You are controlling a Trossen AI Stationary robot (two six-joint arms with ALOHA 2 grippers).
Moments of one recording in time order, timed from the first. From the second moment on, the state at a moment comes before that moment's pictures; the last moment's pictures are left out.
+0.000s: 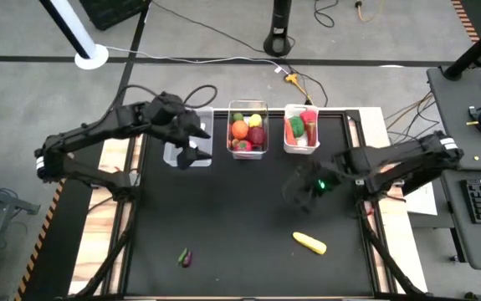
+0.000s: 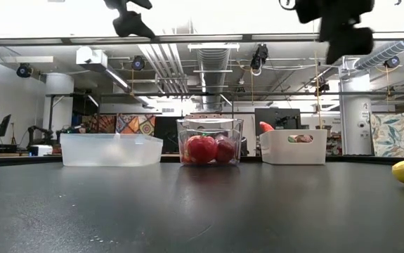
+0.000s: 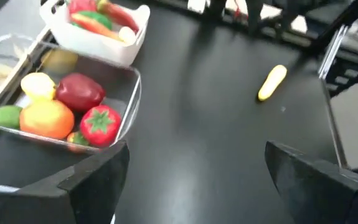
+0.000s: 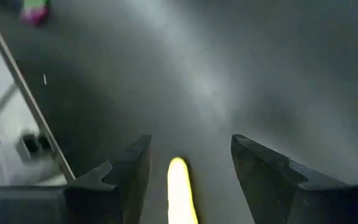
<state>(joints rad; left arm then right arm) 0.34 1.22 1.33 -0.82 0.27 -0.04 0.15 1.23 1.08 -0.89 -0.06 0.88</state>
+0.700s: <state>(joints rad) 0.27 0.98 1.03 -0.54 0.15 -0.22 0.63 1.43 1.07 -0.92 0.00 0.93</state>
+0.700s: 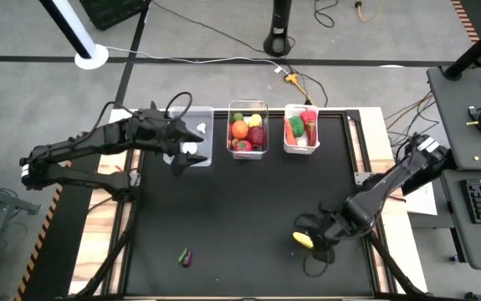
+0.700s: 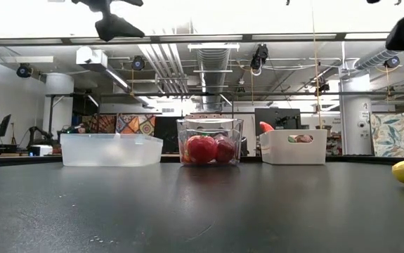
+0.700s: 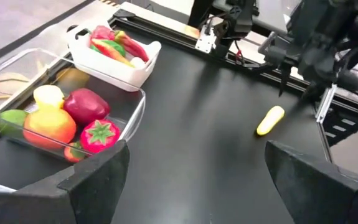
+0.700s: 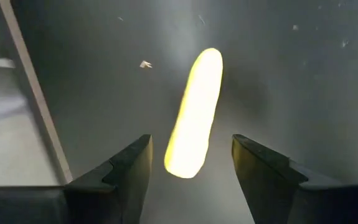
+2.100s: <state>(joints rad) 0.27 1.00 1.03 -0.51 0.14 -0.20 0.55 1.56 0.94 -0.66 0.10 1.03</state>
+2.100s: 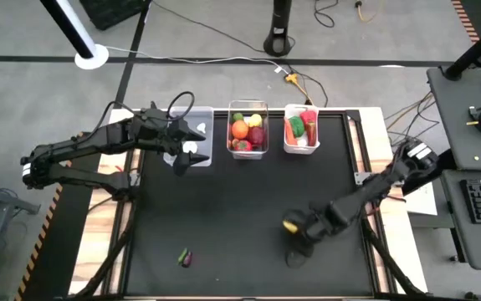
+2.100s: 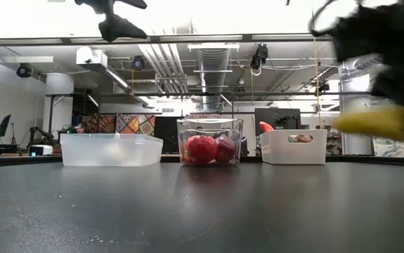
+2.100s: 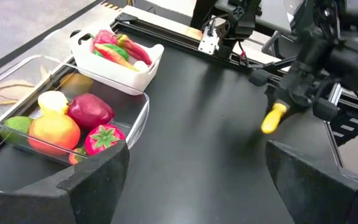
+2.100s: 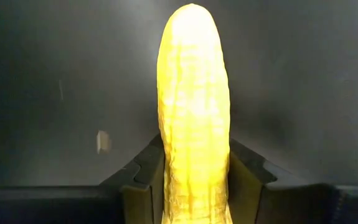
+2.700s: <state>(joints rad) 0.27 1.00 1.03 -0.50 0.14 -0.32 -0.24 1.27 0.94 -0.29 0.34 0.49</state>
